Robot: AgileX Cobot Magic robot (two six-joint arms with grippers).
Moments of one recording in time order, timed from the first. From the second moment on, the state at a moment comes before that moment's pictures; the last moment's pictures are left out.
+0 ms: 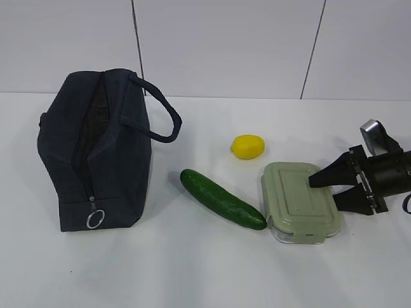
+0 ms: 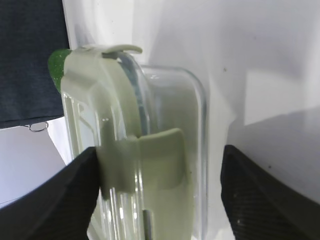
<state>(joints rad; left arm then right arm) -0.09 0.01 -0.53 -0.06 1.09 -0.01 -0.27 2.20 -1.15 1.20 1.17 -1.05</state>
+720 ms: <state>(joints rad) -0.09 0.01 -0.53 -0.06 1.09 -0.01 -0.27 2.21 -1.15 1.22 1.16 -1.06</state>
